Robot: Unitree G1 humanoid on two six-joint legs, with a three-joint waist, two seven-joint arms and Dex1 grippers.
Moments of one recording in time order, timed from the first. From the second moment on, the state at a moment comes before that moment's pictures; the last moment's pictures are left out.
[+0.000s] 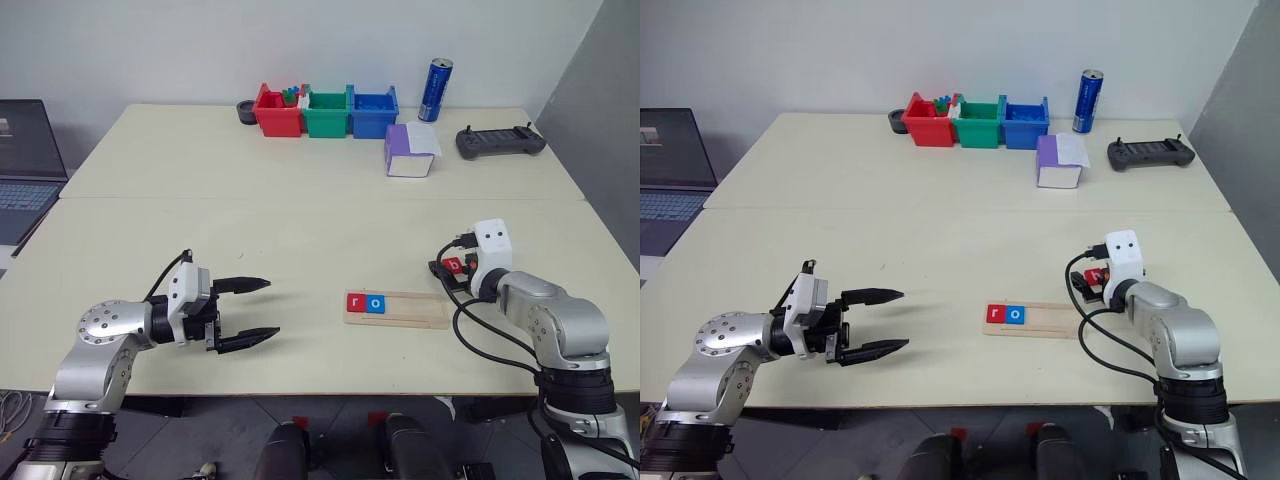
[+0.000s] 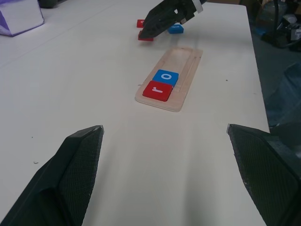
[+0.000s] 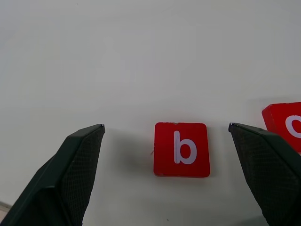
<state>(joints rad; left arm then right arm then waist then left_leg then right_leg) -0.13 0.74 0.11 -0.01 -0.49 0.10 -1.32 -0.40 -0.41 -0.10 -0.23 0.30 1.07 0.22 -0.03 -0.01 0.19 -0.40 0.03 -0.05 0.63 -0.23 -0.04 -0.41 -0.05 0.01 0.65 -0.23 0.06</state>
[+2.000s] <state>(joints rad) -0.22 0.75 0.10 0.11 -0.46 0.07 -1.35 -0.13 -0.34 -0.25 -0.69 0.34 1.33 0.15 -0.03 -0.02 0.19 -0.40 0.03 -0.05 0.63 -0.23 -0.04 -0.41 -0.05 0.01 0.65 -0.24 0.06</state>
